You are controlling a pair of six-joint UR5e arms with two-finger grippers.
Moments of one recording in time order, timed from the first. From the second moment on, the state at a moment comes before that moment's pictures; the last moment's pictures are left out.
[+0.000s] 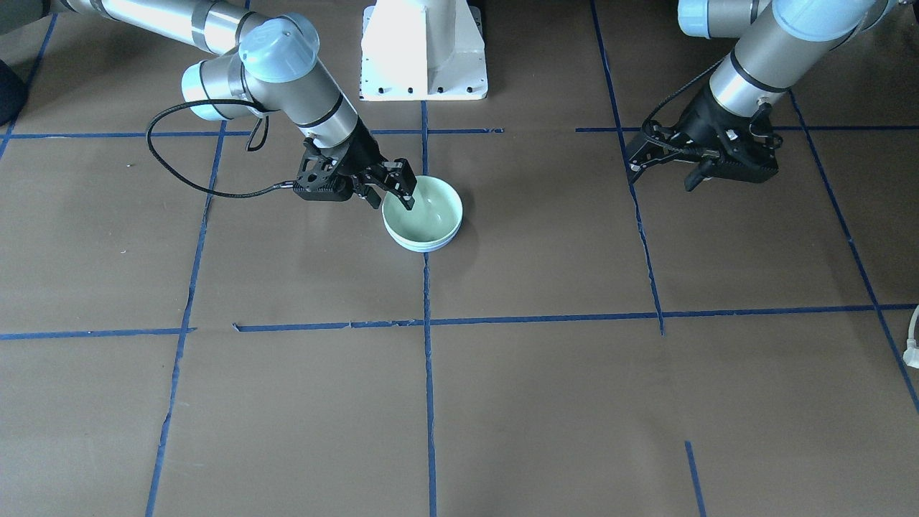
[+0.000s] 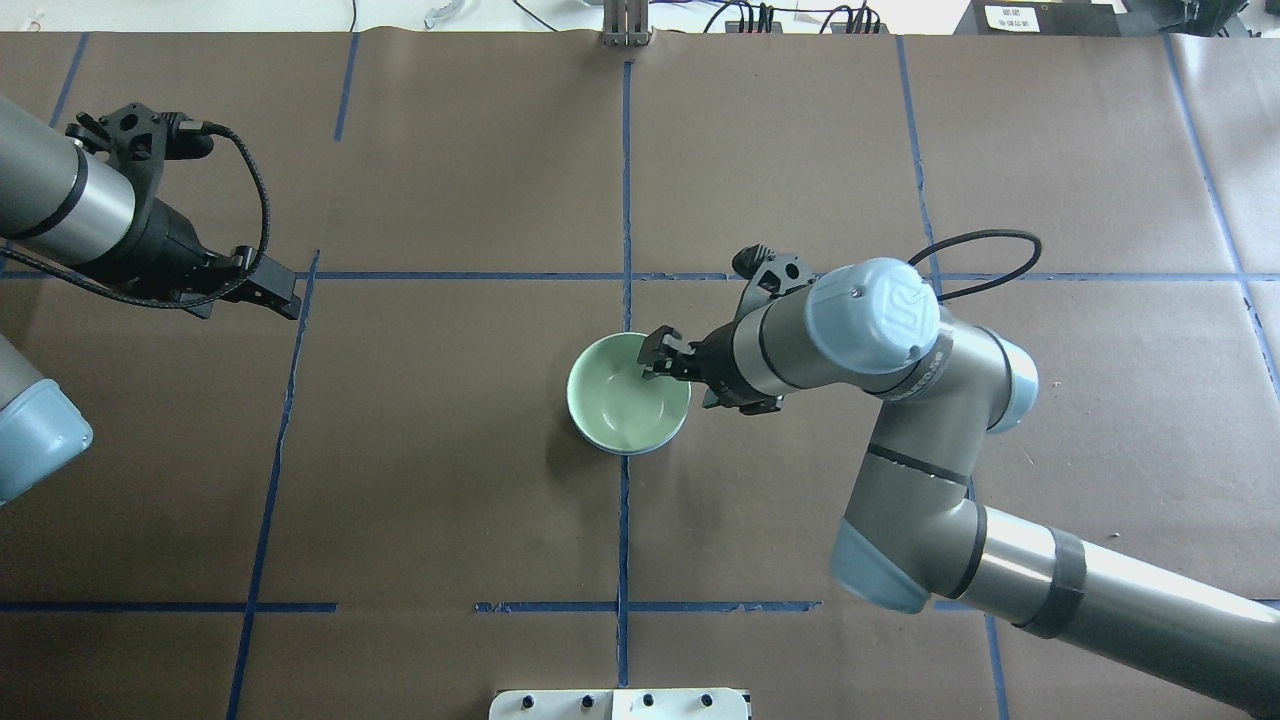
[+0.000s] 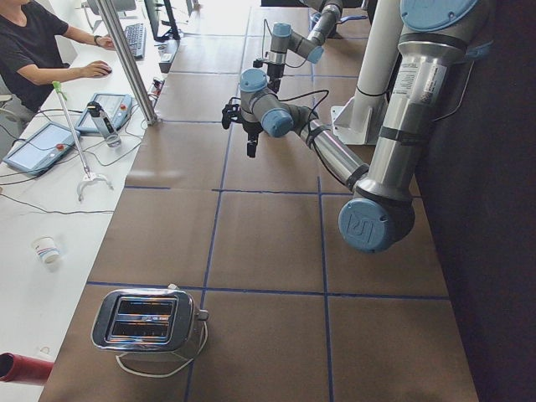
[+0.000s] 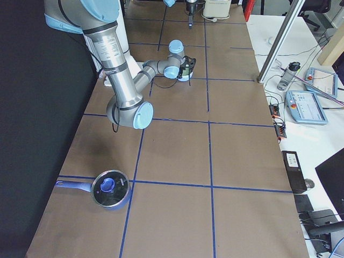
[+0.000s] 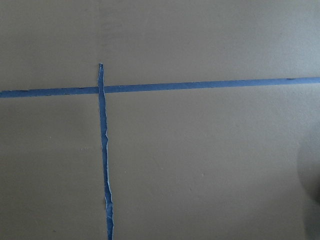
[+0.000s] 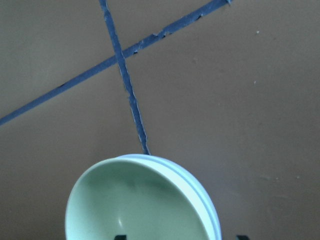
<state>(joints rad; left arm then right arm) -0.90 -1.80 -2.01 -1.67 -2.21 -0.90 0.53 -1.08 1.72 -1.05 1.90 1.68</state>
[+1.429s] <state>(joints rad) -1.47 -1.59 -1.69 -1.62 -2.29 0.22 1.45 -1.75 1.74 -1.37 2.38 0.07</state>
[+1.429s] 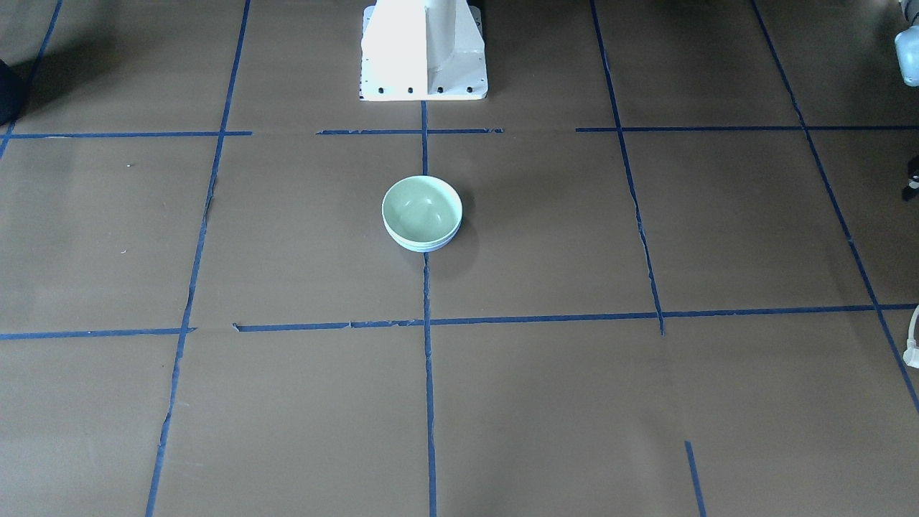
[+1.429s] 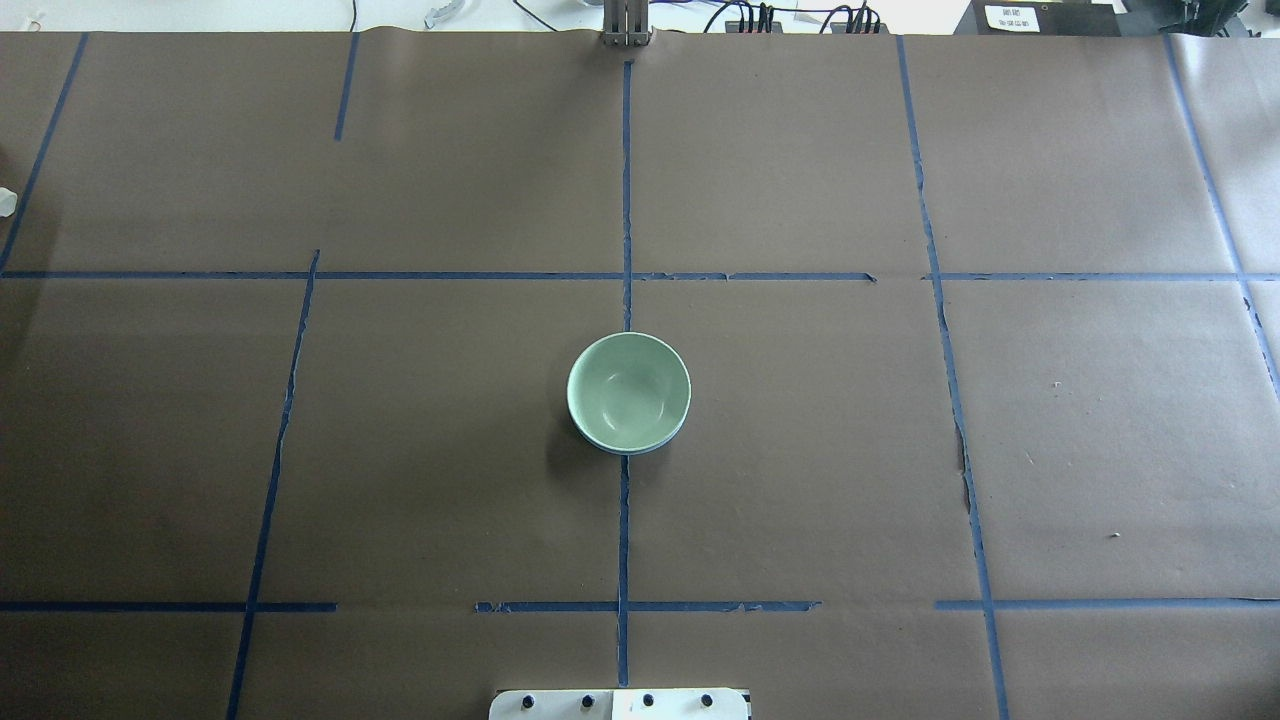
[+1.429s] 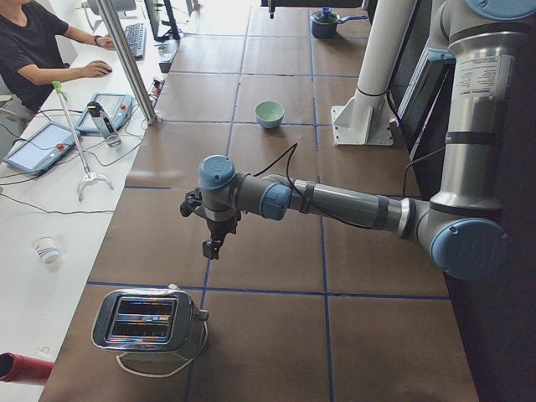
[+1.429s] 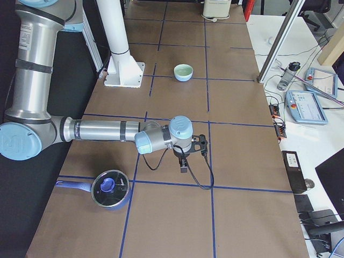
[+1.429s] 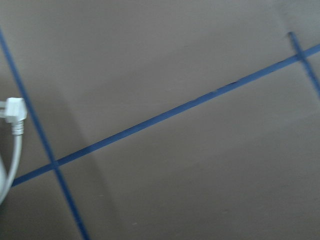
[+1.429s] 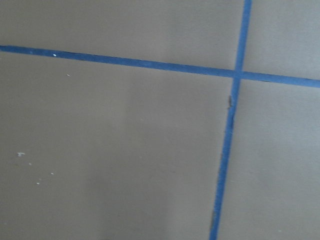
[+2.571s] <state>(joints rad) -1.55 -1.58 -1.70 -1.43 -2.41 0.21 1.56 -1.70 1.72 -1.65 2.36 -0.21</state>
